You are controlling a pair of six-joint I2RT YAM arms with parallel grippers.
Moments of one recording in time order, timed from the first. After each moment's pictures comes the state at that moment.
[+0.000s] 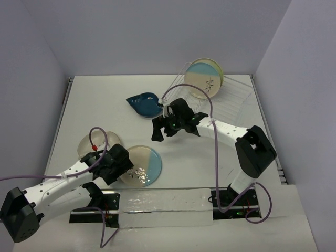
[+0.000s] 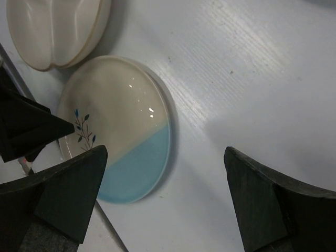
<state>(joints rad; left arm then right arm) -0.81 0.87 0.49 -0.86 -0.27 -1.37 0.69 1.63 1.10 -0.18 -0.40 0.25</state>
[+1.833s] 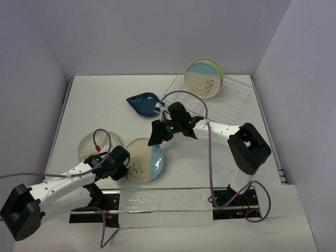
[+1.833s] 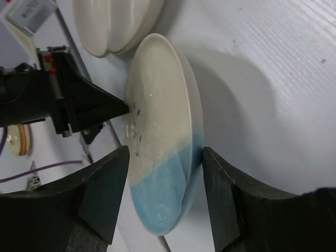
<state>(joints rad) -0.82 0.92 0.41 -0.72 -0.25 -1.33 0.72 1.72 1.05 -0.05 -0.63 0.43</state>
